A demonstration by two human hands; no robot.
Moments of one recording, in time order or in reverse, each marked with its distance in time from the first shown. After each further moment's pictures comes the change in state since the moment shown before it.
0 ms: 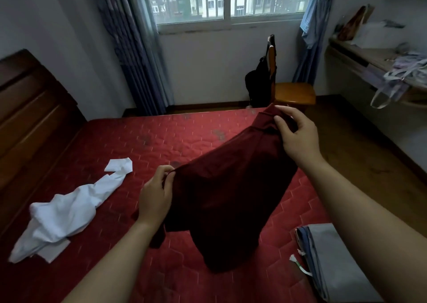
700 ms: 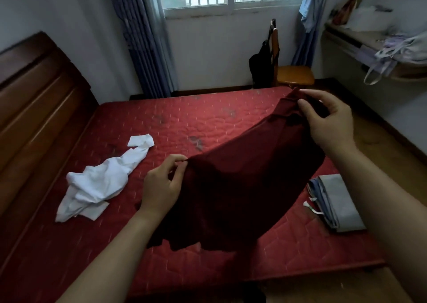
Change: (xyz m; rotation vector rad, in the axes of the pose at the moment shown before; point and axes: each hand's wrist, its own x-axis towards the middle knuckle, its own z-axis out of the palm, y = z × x) left_hand -0.126 -0.064 -0.200 -0.174 -0.076 0.155; right_hand -0.202 -0.141 0.028 -0.014 0.100 -0.065
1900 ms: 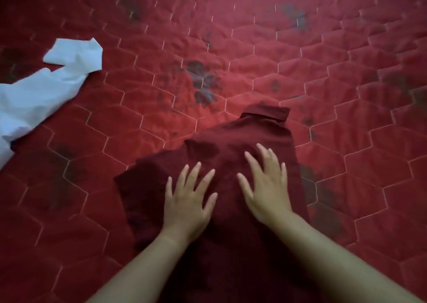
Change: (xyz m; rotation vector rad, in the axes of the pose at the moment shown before) left_hand 0.022 -0.488 0.440 0.600 -0.578 -0.330; right_hand -0.071 0.572 0.473 -0.575 -0.757 0.093
